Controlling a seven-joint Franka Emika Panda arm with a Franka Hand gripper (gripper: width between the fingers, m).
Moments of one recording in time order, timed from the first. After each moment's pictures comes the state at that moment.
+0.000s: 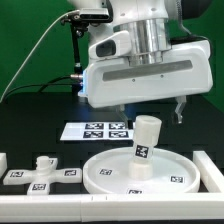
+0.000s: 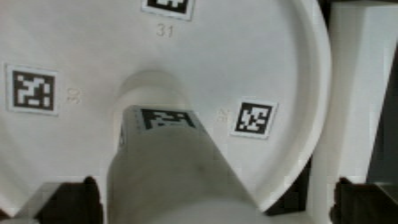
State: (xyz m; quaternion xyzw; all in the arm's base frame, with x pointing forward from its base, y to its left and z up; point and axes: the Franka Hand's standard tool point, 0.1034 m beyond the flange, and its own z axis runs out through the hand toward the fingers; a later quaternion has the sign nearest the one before) arm 0.555 0.055 0.088 -1.00 0.04 -0.04 0.07
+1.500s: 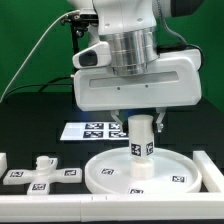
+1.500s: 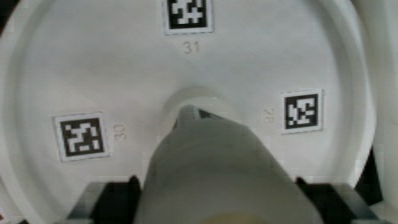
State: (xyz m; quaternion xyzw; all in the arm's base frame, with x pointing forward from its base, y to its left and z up) arm 0.560 0.033 0.083 -0.97 0.23 0.02 0.08
